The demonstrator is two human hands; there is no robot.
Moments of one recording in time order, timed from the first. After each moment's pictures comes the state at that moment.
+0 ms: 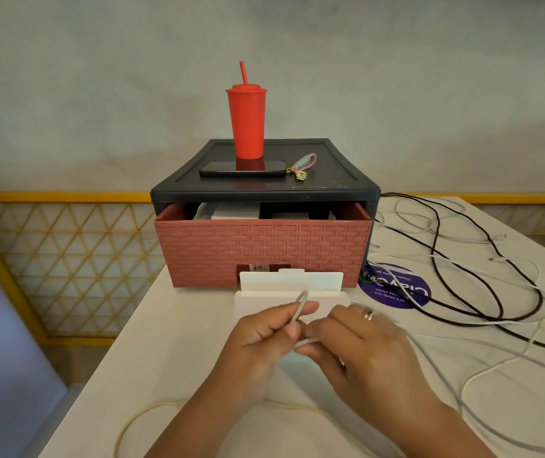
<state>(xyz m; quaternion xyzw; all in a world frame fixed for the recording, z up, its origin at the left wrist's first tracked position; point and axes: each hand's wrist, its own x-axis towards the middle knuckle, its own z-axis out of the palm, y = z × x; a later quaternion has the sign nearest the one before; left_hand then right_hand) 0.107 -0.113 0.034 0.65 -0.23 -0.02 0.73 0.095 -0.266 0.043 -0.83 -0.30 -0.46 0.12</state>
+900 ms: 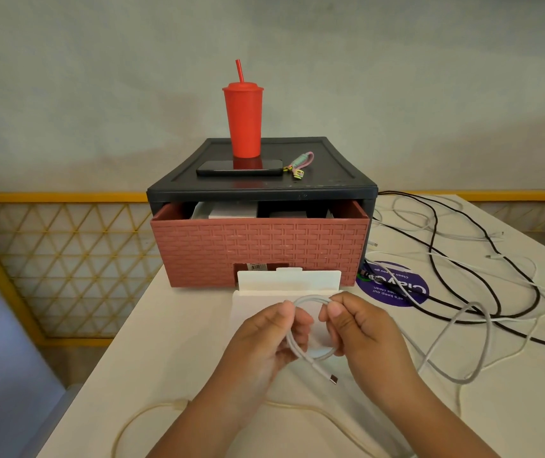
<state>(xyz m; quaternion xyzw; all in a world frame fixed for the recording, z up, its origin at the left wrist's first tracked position) 0.106 -0.124 0.036 0.57 -0.08 -0.09 0.82 0.102 -0.265 0.038 -0.80 -0.10 -0.16 0.57</state>
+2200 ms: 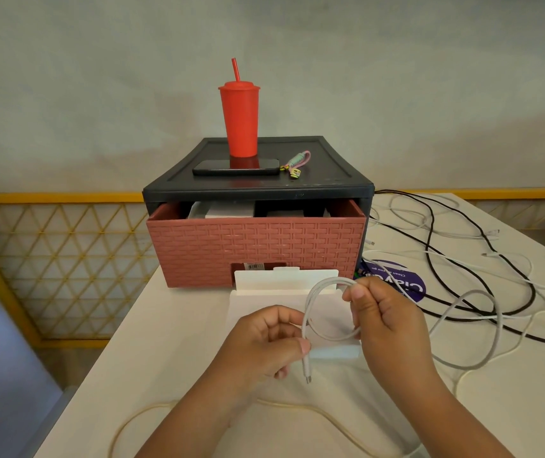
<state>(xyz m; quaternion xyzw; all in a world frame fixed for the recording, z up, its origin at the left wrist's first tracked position) 0.104 -0.119 0.047 0.69 -0.08 -0.10 0.71 0.103 -0.279 0.043 -0.81 -0.04 -0.29 0.51</state>
